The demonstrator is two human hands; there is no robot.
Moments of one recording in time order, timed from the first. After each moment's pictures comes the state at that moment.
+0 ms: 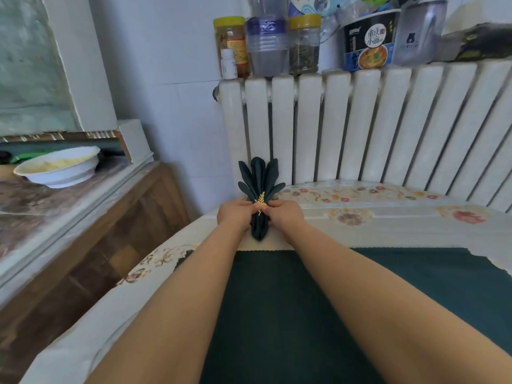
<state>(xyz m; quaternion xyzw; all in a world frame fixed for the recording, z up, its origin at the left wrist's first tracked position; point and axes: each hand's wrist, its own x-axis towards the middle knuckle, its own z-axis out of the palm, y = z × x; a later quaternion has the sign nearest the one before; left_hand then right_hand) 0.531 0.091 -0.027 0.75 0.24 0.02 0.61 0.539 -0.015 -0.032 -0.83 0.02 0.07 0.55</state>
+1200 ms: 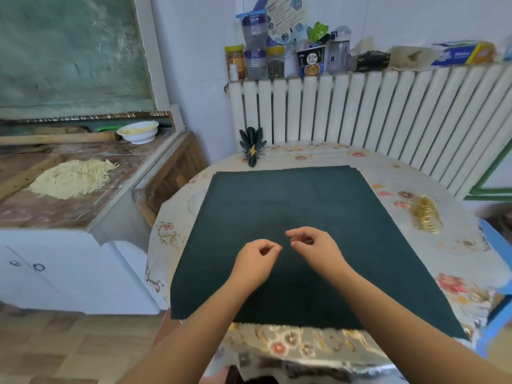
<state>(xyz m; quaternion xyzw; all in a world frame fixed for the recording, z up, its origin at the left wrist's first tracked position) 0.042 0.019 0.018 0.87 0.04 -0.06 0.49 0.066 -0.133 0.014 -0.84 -0.02 0.03 0.54</state>
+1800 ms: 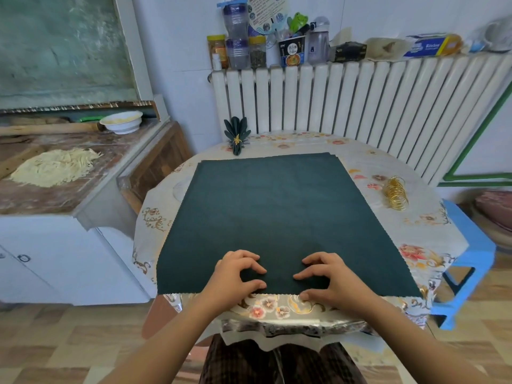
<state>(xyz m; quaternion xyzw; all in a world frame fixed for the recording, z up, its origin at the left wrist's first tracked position) -0.018 0.035 -0.015 0.93 -0.10 -0.06 0.35 -0.022 -0.210 -0.016 -0.92 -0.17 0.11 0.33</state>
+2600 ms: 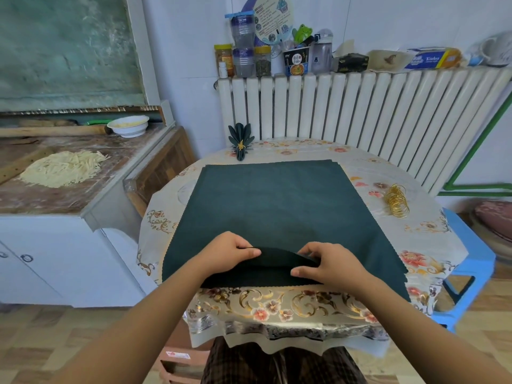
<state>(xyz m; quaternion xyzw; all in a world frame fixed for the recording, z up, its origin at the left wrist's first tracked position) 0.018 0.052 0.036 0.92 -0.07 -0.16 0.34 0.004 -0.192 0.016 -0.96 -0.12 0.09 0.24</state>
